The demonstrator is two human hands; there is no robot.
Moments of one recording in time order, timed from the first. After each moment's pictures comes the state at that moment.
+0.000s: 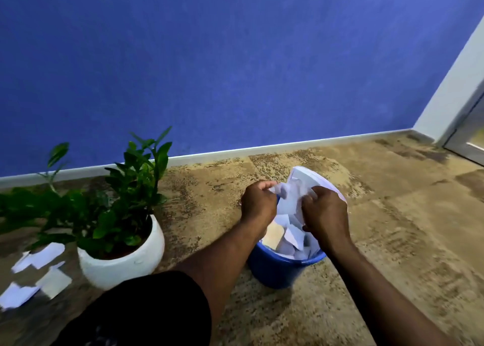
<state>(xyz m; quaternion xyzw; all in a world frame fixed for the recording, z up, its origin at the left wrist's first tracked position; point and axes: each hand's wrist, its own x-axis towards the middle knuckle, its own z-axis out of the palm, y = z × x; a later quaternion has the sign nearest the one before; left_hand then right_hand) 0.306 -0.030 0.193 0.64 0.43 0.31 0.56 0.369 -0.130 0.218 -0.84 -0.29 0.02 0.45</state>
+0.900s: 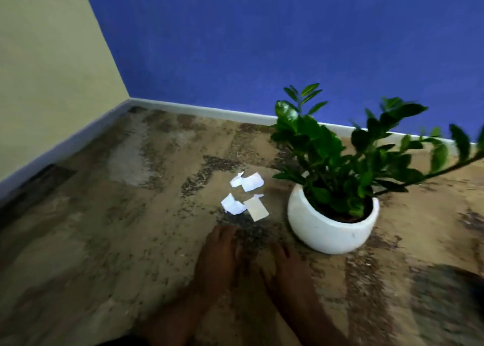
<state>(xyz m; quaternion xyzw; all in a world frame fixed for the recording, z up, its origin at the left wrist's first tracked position) -0.169 0.047 -0.030 0.69 0.67 0.22 0.17 -0.005 0.012 0.000 -0.65 -0.71 0.19 0.18</state>
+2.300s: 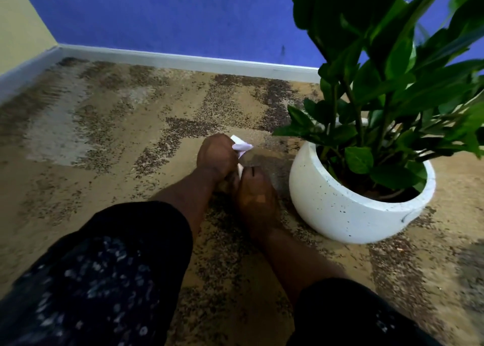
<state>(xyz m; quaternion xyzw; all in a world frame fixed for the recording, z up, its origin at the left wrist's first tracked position) -0.136 0.274 -0.046 0.72 0.65 0.18 0.16 -0.051 0.188 -0.099 -0.69 -0.67 -0.01 0.27</state>
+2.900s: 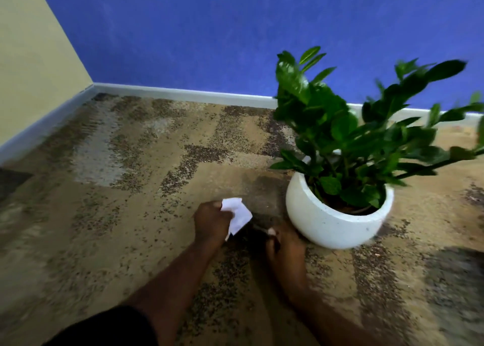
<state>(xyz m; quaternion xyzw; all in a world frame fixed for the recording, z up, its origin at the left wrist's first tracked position) -0.163 0.149 -0.039 0.51 0.69 0.36 0.37 -0.013 0.075 -0.073 -0.69 -0.58 0.18 0.39</state>
